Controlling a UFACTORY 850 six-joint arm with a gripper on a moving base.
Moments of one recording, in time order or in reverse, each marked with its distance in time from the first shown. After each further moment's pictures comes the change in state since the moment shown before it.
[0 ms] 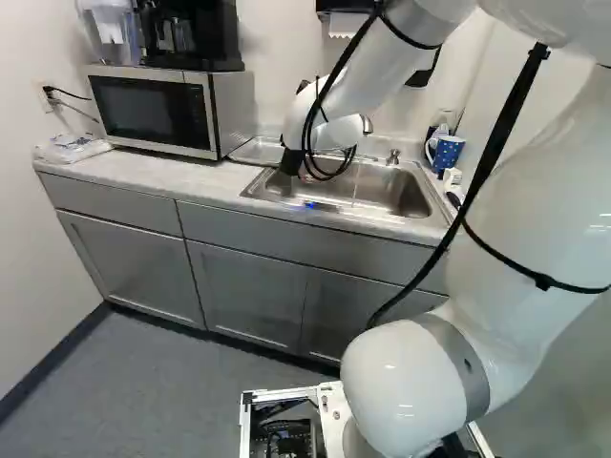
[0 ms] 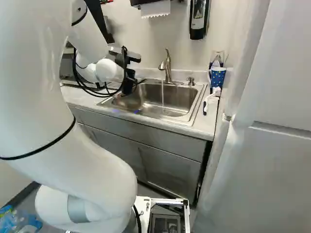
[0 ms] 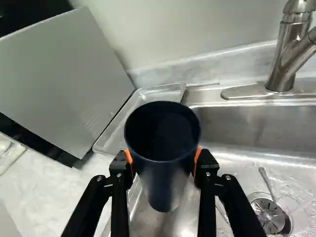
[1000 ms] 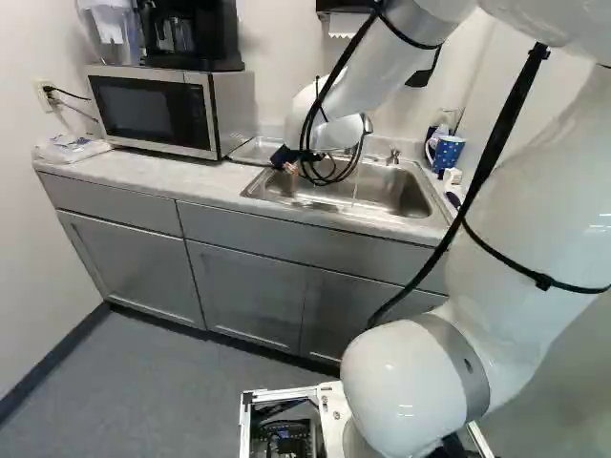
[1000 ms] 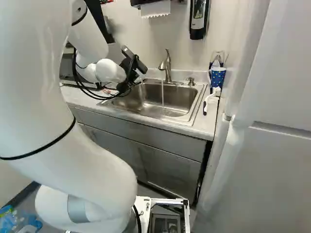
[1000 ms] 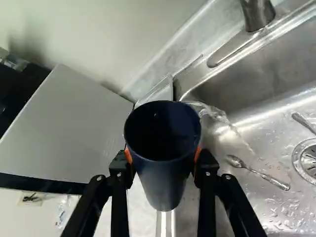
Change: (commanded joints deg) arm 0.0 0.0 0.0 0.0 0.0 30.1
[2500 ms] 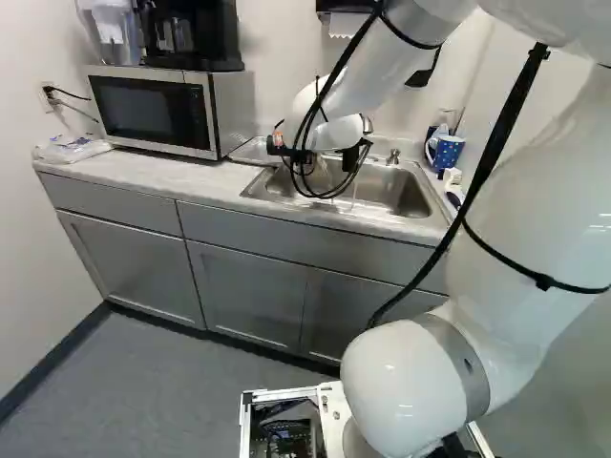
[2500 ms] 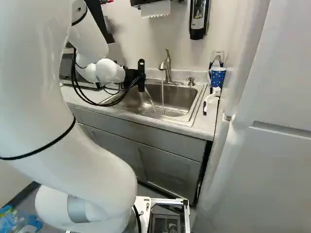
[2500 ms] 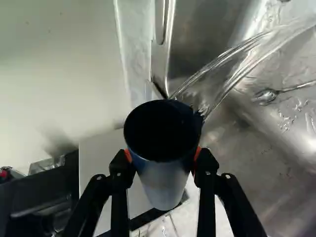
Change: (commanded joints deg) arm 0.0 0.0 0.0 0.0 0.0 45.2
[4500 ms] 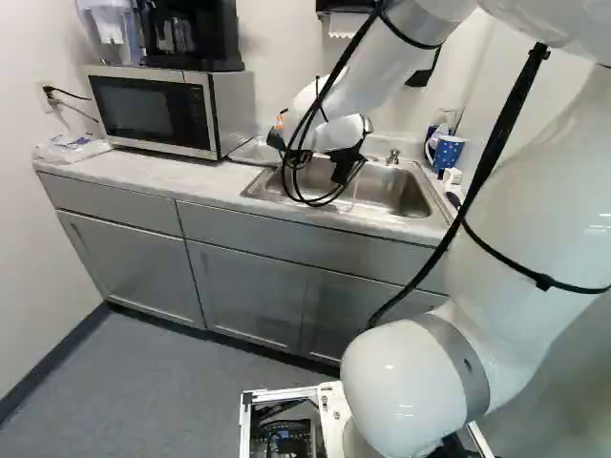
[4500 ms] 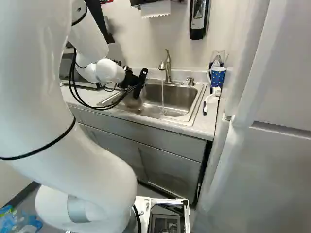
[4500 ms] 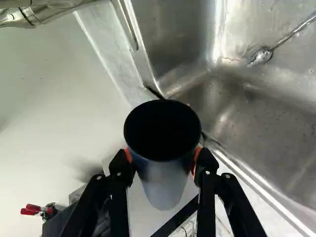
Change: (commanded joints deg) arm 0.0 0.0 0.0 0.0 0.0 17.4
